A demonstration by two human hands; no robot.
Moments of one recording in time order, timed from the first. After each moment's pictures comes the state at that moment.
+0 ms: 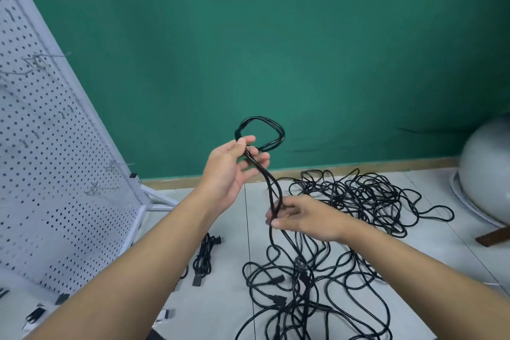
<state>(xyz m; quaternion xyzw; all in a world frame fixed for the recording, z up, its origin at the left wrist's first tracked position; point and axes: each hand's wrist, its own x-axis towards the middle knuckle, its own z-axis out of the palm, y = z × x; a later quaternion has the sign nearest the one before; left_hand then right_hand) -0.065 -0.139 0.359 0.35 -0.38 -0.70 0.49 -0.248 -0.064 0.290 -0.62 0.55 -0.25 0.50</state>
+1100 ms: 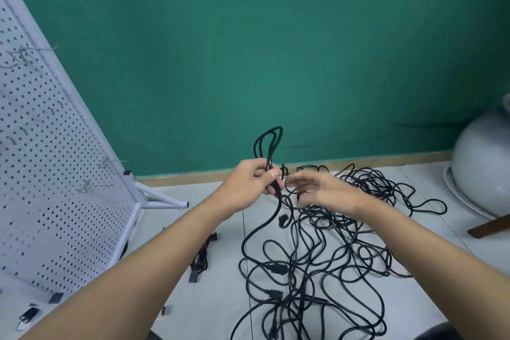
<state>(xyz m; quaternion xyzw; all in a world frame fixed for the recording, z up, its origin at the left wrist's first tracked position) -0.077 -0.130 0.326 0.39 -0.71 -0.52 0.26 -0.290 -0.071 0.314 -0.60 0.61 -0.24 0.46</state>
